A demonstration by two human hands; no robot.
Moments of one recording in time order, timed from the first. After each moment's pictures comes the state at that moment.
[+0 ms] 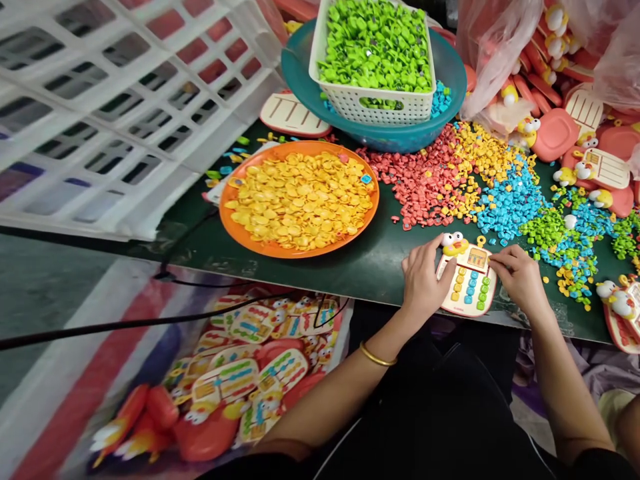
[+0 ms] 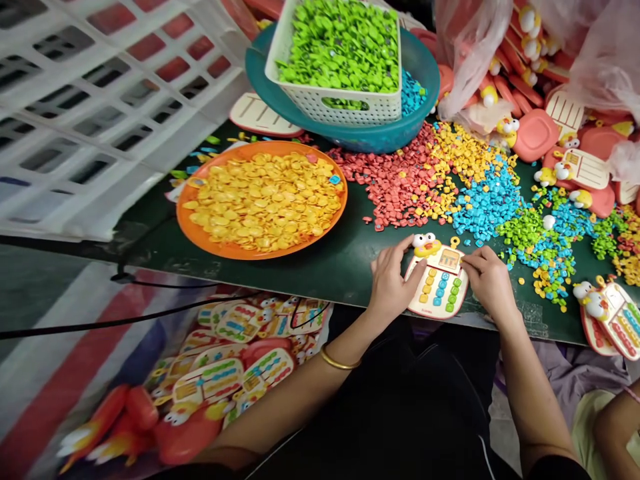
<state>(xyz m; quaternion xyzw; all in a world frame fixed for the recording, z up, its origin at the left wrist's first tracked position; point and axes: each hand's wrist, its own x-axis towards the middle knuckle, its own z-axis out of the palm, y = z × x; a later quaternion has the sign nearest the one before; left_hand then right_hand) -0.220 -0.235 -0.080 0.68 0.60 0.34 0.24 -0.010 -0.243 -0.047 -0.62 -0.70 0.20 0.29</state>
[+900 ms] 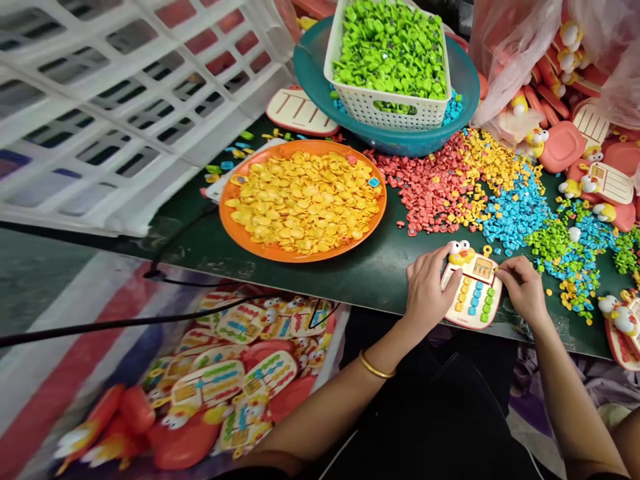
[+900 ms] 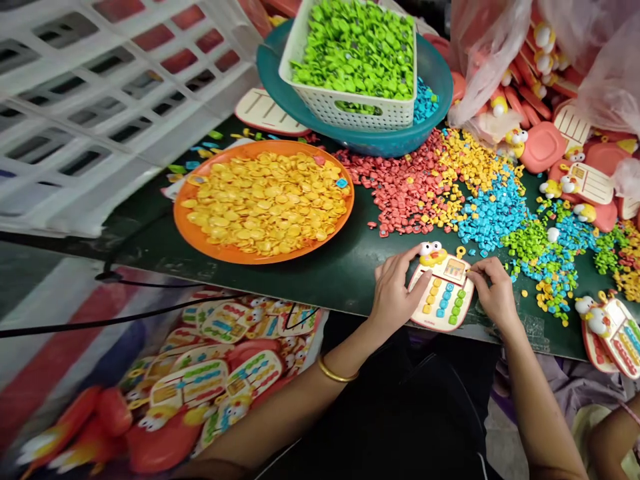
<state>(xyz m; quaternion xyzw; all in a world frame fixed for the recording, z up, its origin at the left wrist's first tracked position) -0.224 -0.238 -0.077 0.69 0.57 0.37 0.23 -0.007 -0.243 -0.060 -0.62 -0.66 0.25 0.34</state>
